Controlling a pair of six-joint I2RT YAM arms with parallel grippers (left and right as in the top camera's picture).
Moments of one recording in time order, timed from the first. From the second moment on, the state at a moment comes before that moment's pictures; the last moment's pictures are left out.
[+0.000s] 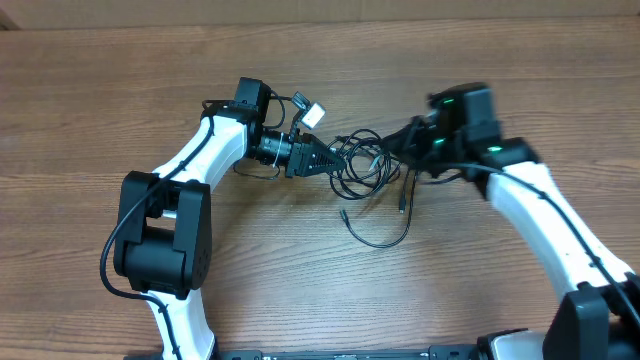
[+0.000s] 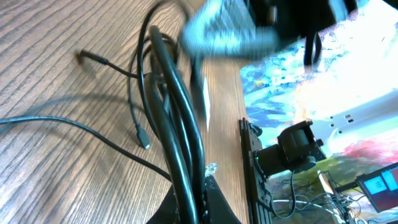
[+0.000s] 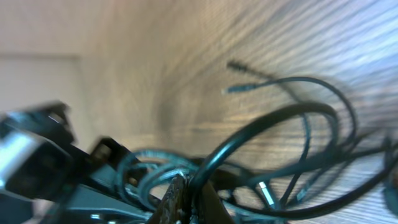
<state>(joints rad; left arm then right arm) -0.23 2.03 1.39 -0.75 1.32 0.51 0.16 1.54 1.10 -0.46 -0.58 0.80</state>
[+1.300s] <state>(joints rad) -0.23 2.03 1.39 -0.65 0.82 0.08 0.22 1.52 1.10 -0.80 -0.42 0.68</state>
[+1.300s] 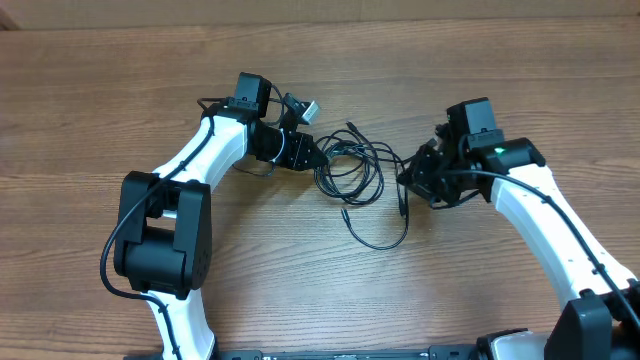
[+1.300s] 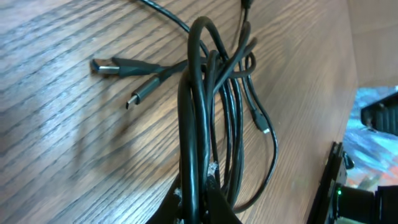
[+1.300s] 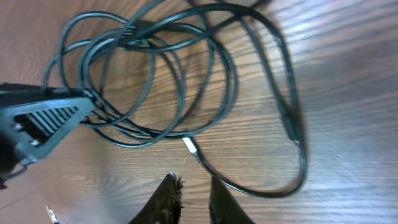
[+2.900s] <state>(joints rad) -0.26 2.03 1.39 -0.71 1.24 0.35 0.35 1.62 1.10 -0.47 -0.38 0.88</state>
